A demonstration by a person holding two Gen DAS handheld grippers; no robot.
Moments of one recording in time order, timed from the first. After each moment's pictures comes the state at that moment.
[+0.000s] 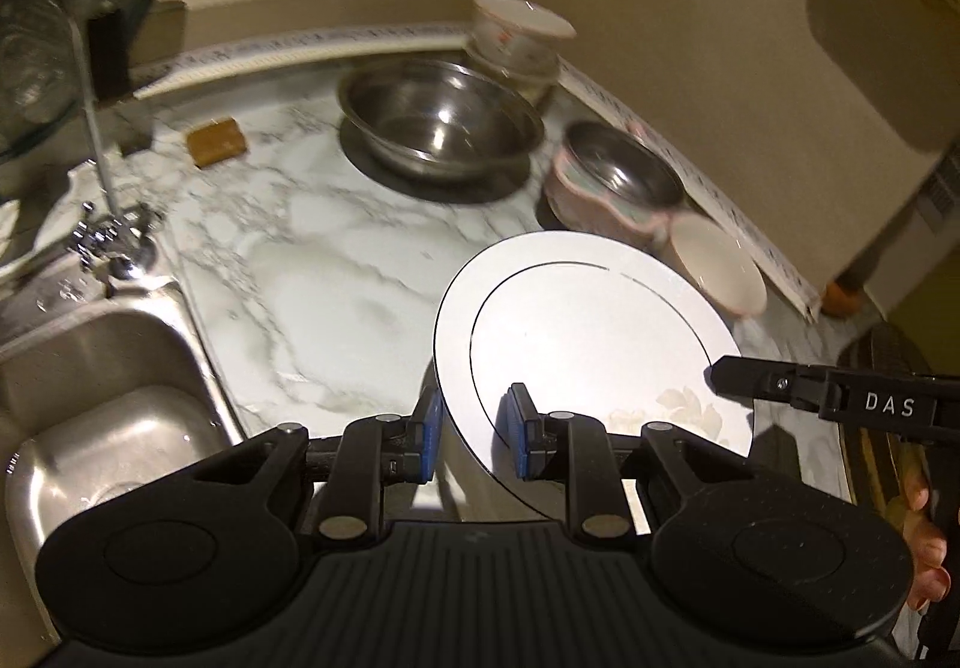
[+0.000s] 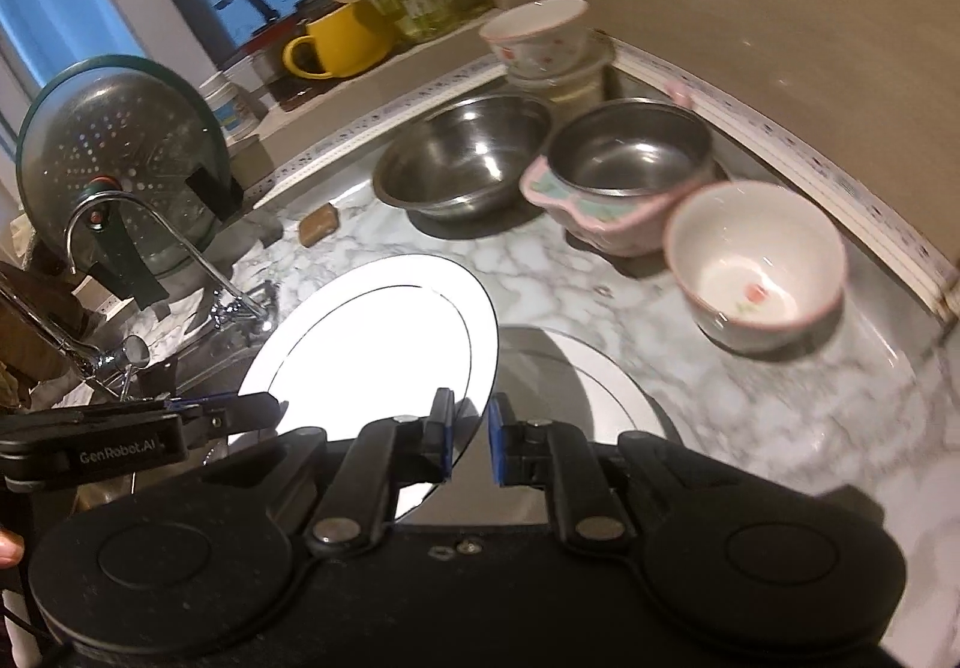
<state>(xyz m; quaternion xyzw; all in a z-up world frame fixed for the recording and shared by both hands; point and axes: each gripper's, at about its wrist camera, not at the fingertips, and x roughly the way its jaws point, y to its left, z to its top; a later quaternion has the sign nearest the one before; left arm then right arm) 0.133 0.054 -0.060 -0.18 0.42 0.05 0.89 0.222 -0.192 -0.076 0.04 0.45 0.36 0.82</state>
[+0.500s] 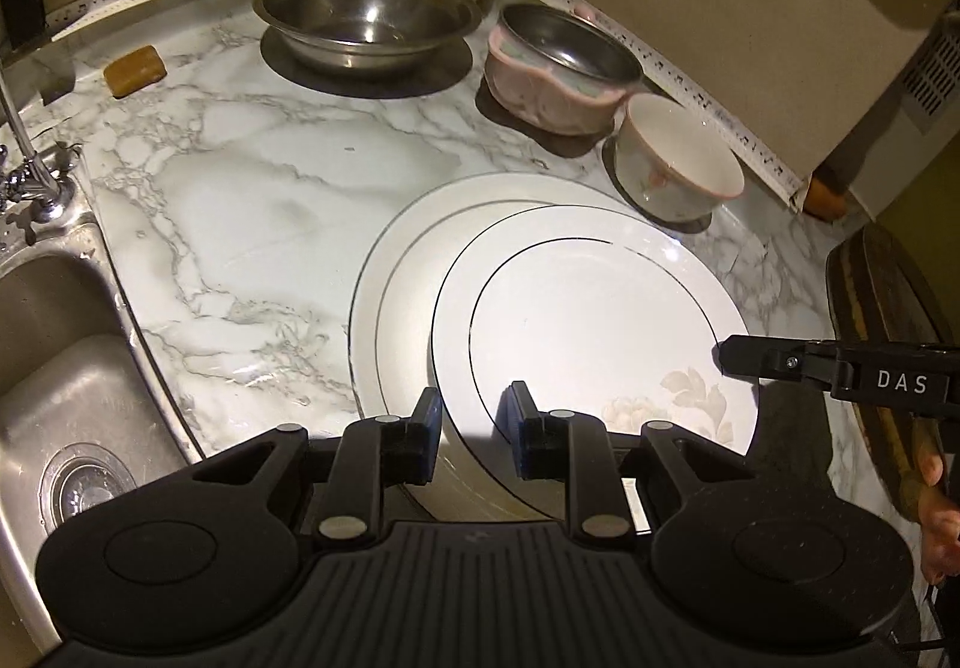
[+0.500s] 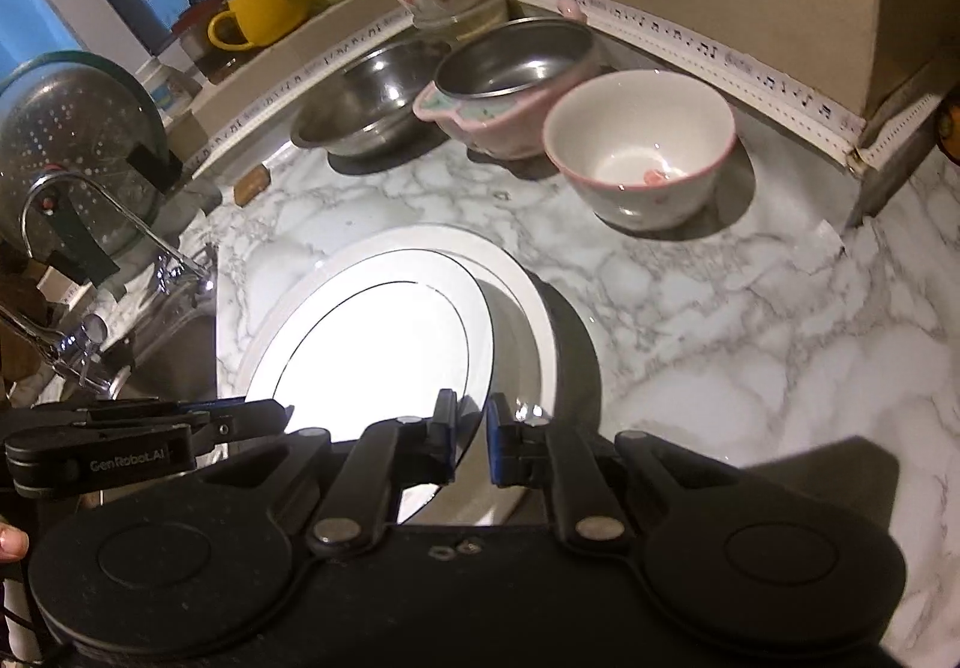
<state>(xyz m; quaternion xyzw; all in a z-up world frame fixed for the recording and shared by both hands) 0.139 0.016 -0.101 -0.16 0.47 0.00 0.87 0.210 -0.243 -0.115 0.05 0.49 0.32 0.81</state>
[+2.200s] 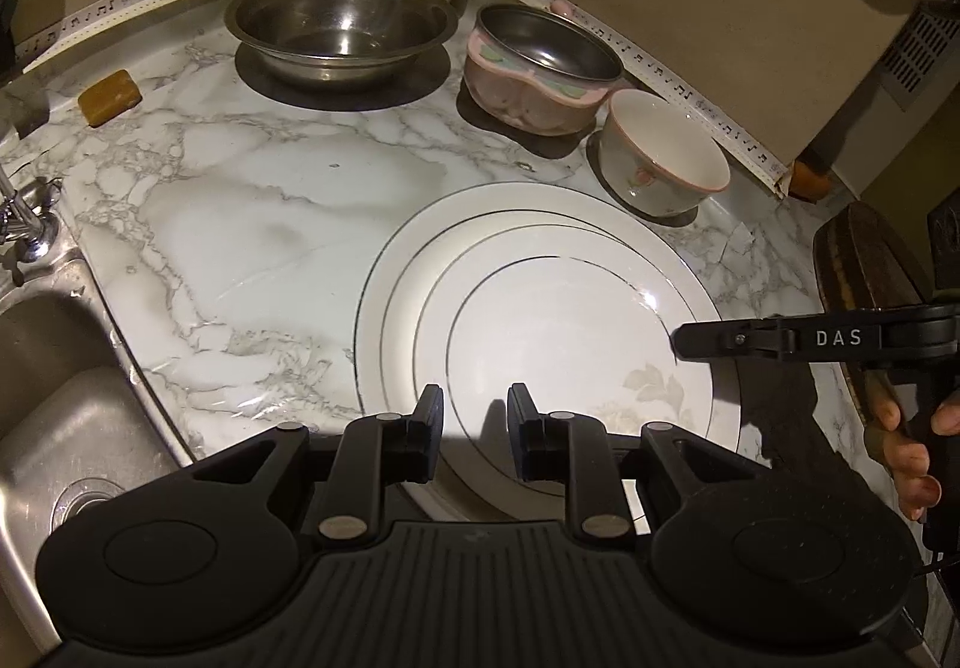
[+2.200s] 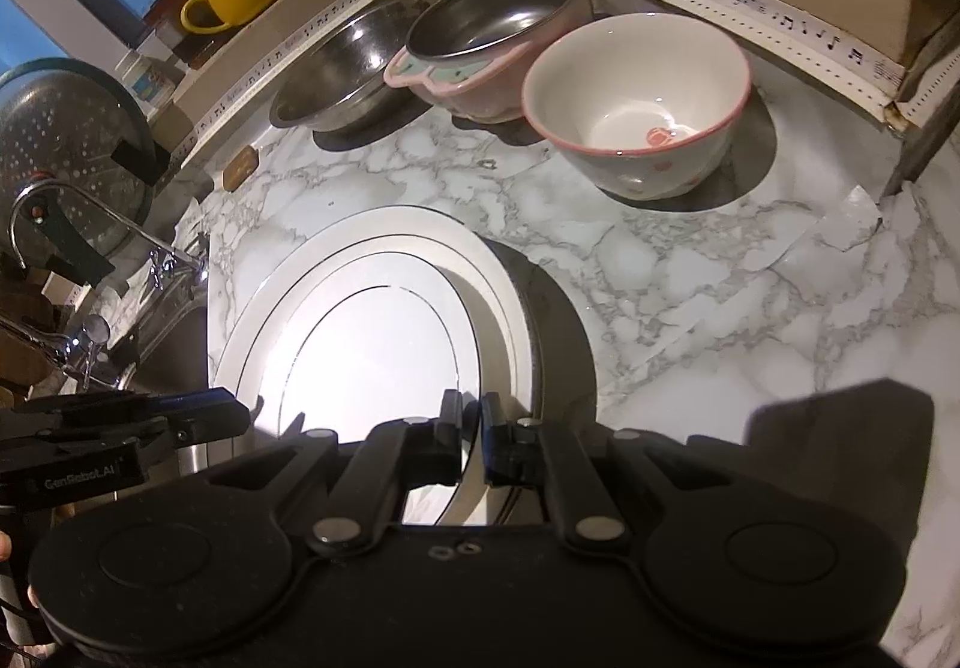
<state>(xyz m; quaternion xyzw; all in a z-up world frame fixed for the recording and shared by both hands) 0.152 0.025 -0.091 -0.13 0.48 -0.03 0.87 0.241 -0.238 -0.137 0.07 0.53 0.34 0.77</state>
